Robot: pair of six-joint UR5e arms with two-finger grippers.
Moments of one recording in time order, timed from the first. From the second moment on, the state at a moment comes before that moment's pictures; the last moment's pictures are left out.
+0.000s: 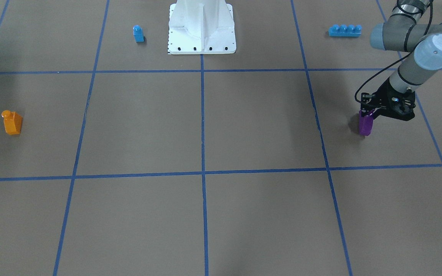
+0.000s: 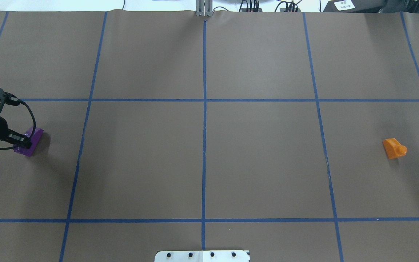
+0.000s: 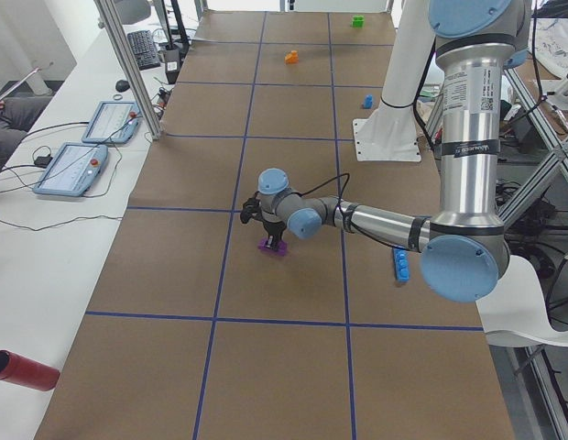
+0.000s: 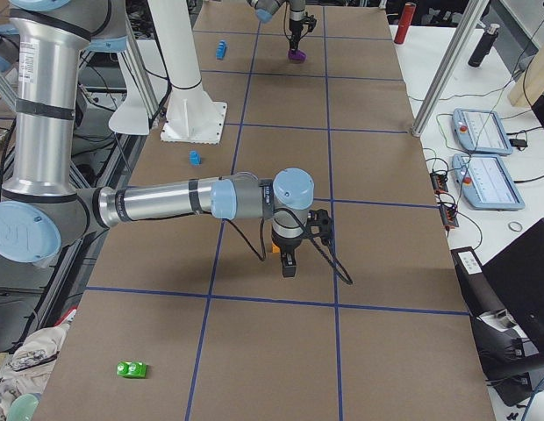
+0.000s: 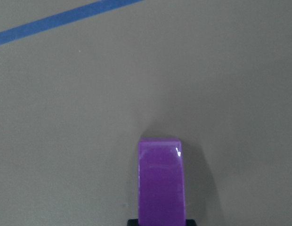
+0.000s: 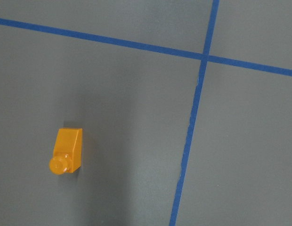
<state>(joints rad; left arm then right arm) -0.89 -1.52 -1.75 -2.03 -2.15 -0.57 1.50 -1.72 1.89 -1.69 2.35 -0.08</state>
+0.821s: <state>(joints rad) -0.69 -1.90 -1.93 -1.56 -2.12 -0.94 1.50 -1.72 1.89 -1.69 2.35 -0.08</state>
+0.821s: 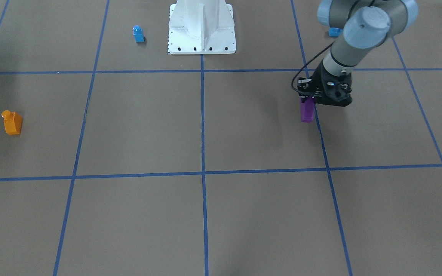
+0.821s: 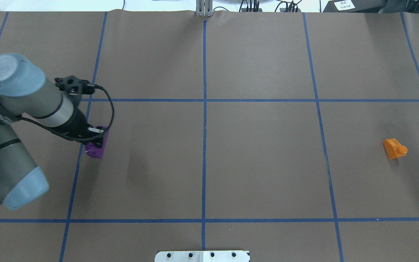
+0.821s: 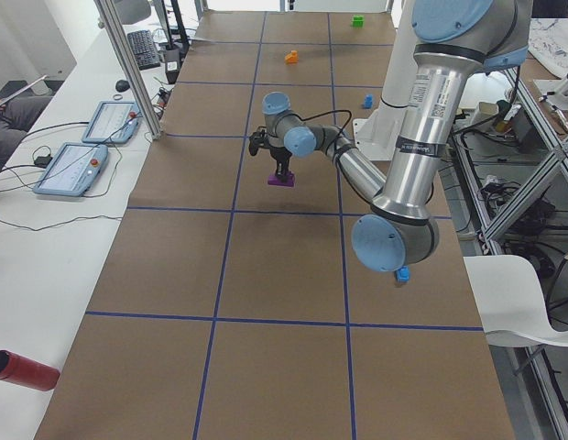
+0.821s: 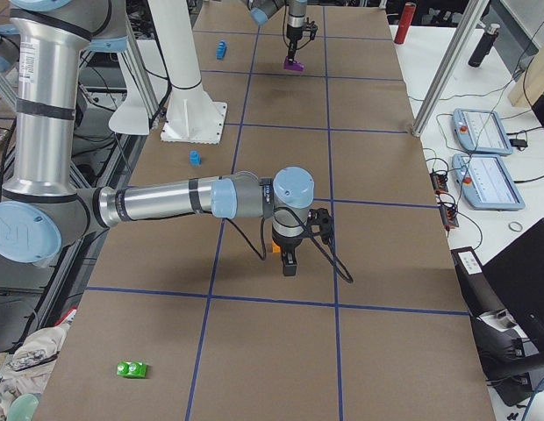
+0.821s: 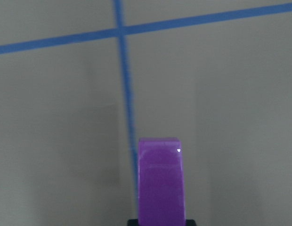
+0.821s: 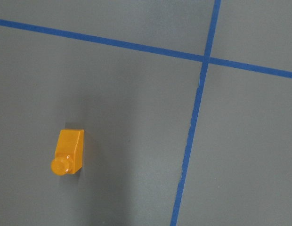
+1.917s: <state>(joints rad) -0.51 -2.49 -1.44 -1.55 -1.99 -1.27 1.50 -1.72 1.90 -1.69 2.35 -0.08</state>
